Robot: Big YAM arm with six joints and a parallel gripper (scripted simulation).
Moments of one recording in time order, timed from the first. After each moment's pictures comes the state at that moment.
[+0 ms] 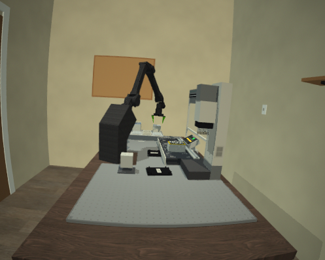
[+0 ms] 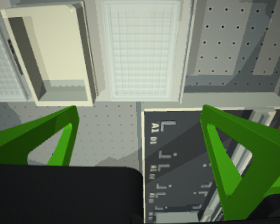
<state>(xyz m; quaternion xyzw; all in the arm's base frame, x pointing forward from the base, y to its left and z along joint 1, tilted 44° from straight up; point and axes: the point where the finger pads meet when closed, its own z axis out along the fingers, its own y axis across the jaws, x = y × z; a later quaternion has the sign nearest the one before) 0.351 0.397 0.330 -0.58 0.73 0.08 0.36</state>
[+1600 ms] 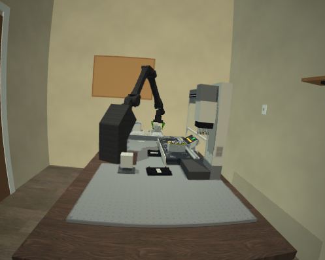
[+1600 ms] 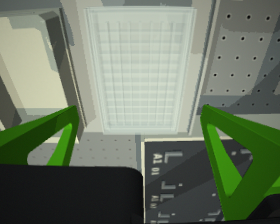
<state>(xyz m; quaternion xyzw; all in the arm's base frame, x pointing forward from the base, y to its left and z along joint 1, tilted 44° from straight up) 0.381 0.435 0.281 -0.58 0.72 0.08 0.36</state>
